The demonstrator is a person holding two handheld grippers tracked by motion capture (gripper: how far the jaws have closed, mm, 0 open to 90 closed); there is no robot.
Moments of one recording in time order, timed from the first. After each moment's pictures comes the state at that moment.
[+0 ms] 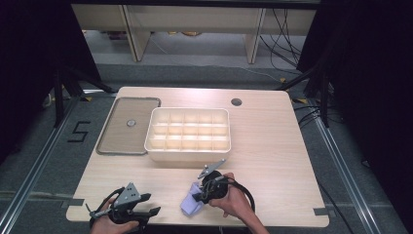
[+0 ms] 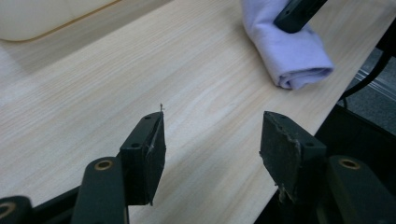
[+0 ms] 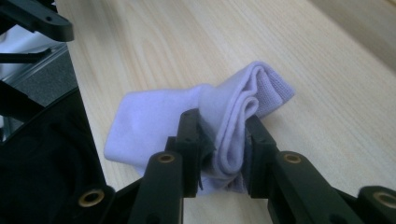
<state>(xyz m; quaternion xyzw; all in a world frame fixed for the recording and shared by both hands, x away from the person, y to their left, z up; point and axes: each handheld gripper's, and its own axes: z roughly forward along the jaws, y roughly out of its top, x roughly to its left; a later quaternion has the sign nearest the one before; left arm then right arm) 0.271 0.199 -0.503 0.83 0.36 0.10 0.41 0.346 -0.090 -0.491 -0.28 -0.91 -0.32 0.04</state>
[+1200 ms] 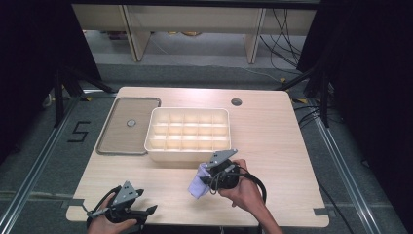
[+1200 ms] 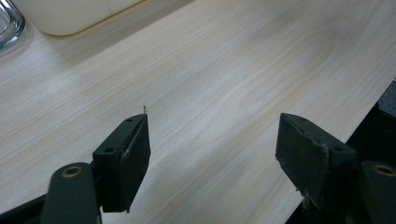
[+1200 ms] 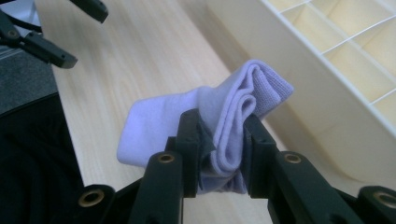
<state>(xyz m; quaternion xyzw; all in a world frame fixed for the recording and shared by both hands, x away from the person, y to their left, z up) 0.275 0.208 -0.502 0.84 0.36 0.14 0.39 0.346 -0.108 -0.425 -0.25 -0.90 -0.34 -0.09</state>
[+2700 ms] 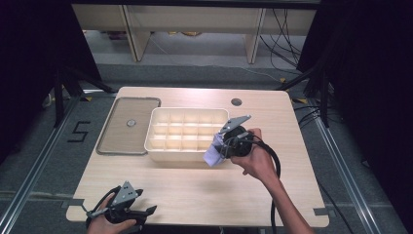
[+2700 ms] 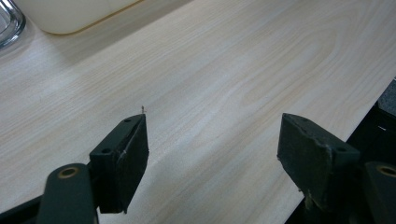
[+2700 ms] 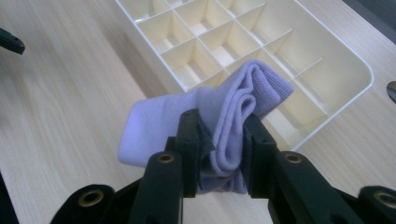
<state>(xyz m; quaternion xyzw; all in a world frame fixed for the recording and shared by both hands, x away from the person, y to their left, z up) 0.274 0.209 -0.502 0.84 0.37 0.13 0.38 0.398 -0.135 -0.363 -0.29 -0.90 -0.30 -0.15</state>
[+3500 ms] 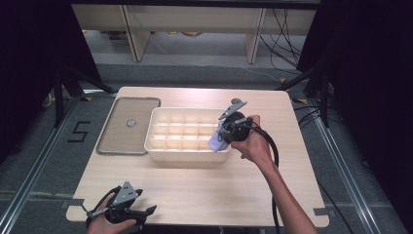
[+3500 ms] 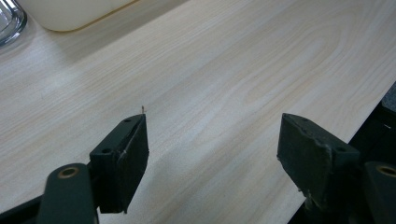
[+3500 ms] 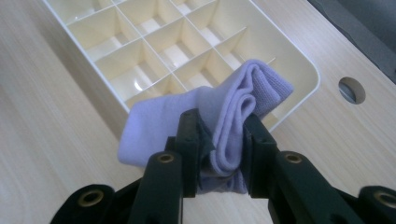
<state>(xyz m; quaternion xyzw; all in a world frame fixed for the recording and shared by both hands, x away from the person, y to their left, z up) 0.275 0.210 -0.503 0.84 0.36 0.14 0.38 0.437 -0.135 -0.358 -0.31 -0.90 -0.26 -0.18</state>
